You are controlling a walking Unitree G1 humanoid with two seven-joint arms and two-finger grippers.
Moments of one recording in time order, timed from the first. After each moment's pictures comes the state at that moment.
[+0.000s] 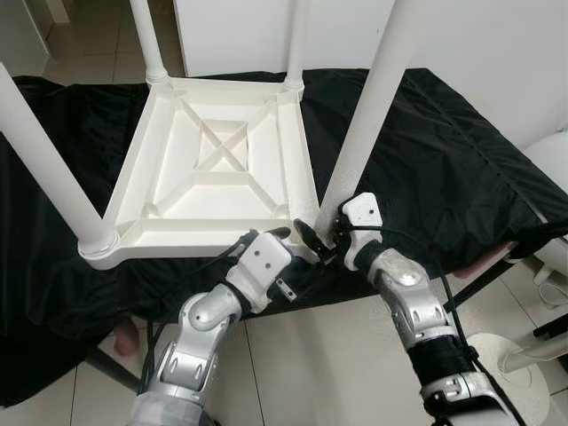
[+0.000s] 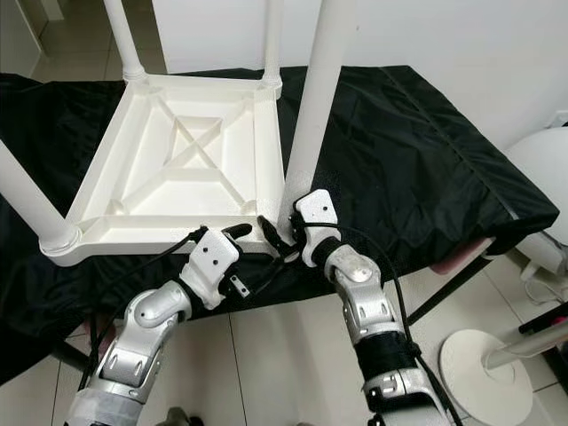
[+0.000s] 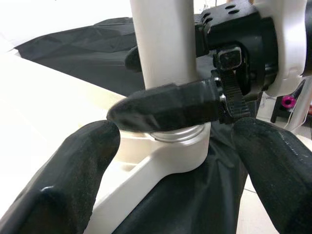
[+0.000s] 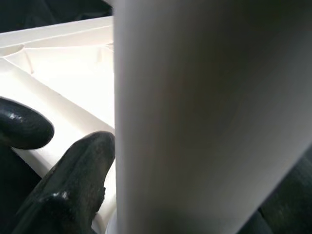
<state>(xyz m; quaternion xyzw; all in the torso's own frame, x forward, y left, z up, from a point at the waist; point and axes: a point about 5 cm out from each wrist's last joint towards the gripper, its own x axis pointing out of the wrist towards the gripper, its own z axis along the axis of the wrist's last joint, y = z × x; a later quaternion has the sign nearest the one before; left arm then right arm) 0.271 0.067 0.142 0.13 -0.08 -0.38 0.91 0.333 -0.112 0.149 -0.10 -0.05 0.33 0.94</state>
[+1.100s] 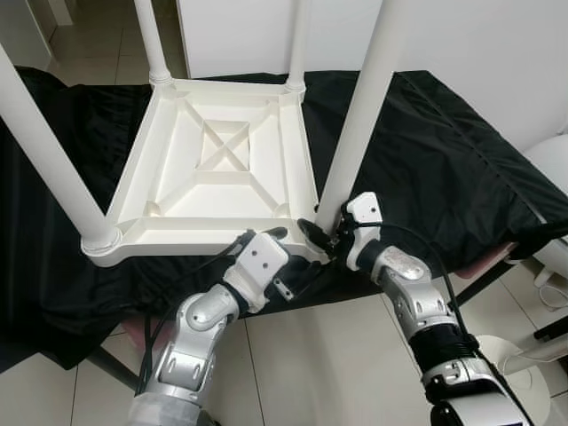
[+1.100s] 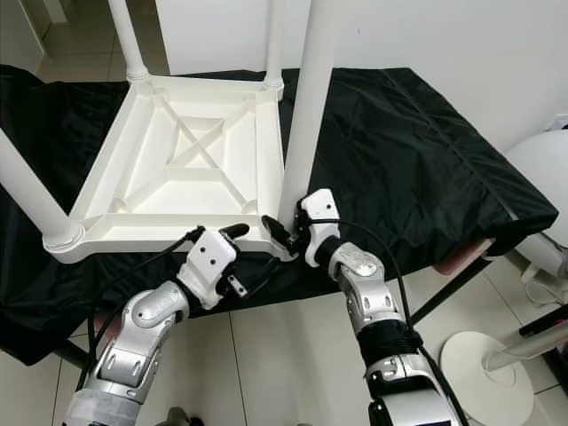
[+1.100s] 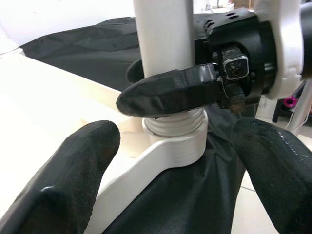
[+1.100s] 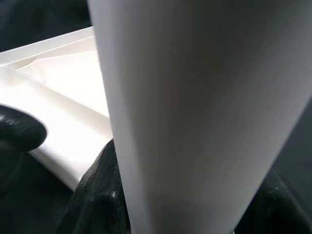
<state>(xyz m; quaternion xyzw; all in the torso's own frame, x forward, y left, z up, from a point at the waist) 0.270 0.068 0.141 0.13 -0.08 -0.38 0.91 0.331 -0.118 0.141 -0.03 -0.04 0.30 0.95</state>
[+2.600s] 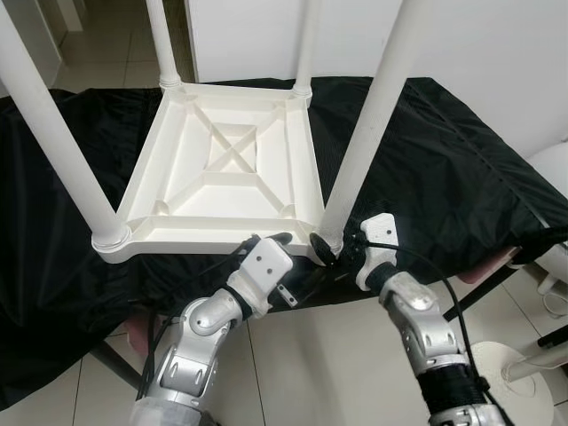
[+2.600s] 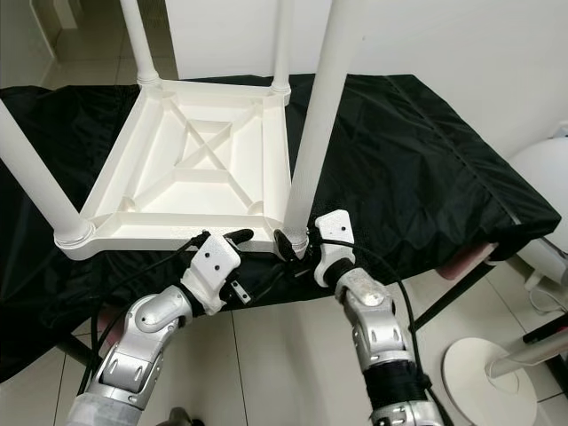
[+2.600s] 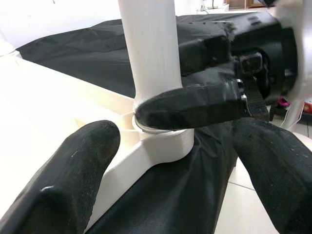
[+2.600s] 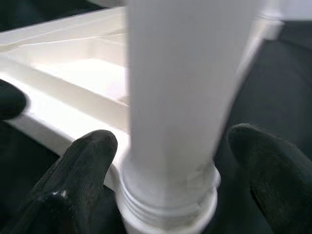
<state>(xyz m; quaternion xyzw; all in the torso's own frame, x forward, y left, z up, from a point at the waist) 0.265 0.062 0.138 0.13 -0.08 -0.39 0.91 0.314 -0.136 0.134 -0.06 -0.03 0.29 0.95</state>
